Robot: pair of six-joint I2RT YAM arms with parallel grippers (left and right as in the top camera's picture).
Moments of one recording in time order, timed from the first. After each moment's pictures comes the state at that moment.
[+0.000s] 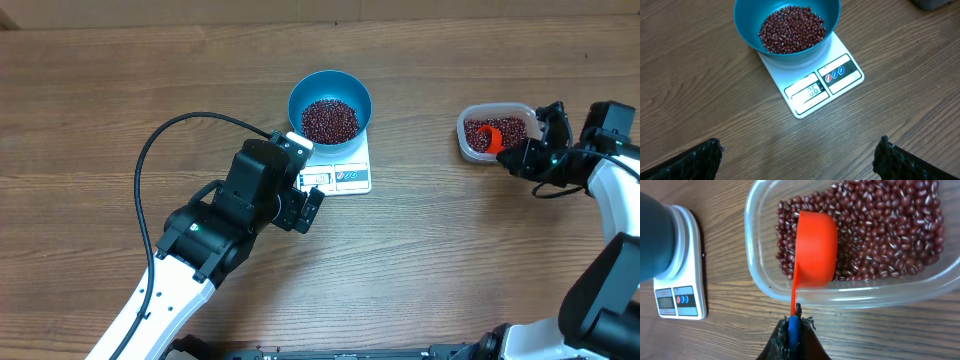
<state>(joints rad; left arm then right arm) -0.55 1.17 1.07 -0.74 -0.08 -0.02 -0.41 1.68 1.14 -0.72 -0.58 -0.17</state>
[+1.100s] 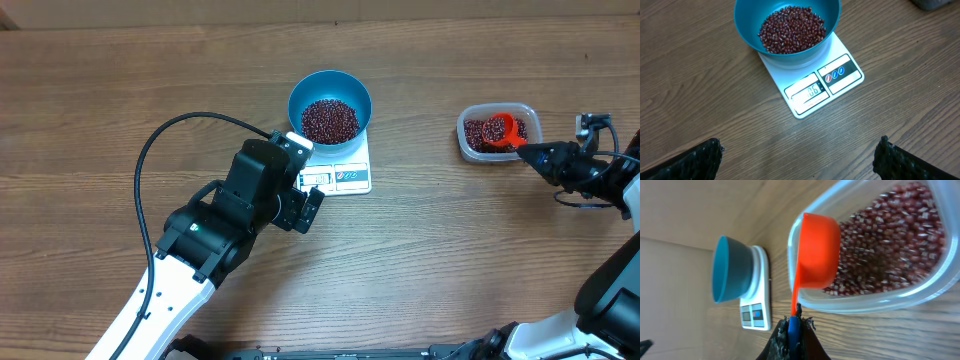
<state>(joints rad) -0.55 1.17 1.07 -0.74 -0.08 -0.02 -0.62 1.76 1.14 -0.70 -1.01 -0.17</state>
